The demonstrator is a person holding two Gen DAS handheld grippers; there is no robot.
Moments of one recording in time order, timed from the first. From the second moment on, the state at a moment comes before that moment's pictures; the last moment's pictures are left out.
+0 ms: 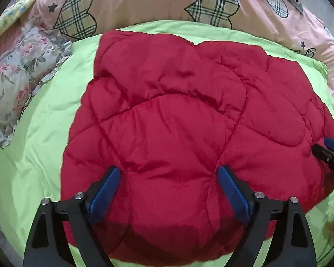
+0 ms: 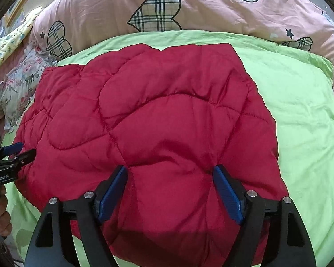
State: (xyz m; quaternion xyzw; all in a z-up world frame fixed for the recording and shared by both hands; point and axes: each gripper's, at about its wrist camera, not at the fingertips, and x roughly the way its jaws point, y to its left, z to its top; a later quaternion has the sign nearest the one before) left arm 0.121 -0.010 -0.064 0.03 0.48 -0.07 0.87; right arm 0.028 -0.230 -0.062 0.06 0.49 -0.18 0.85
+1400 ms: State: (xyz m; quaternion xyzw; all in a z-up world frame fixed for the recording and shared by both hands) left arm 0.092 0.001 -0.044 0.01 0.47 -0.07 0.88; right arm 0.012 -0.206 -0.026 0.06 0.48 -0.14 0.87
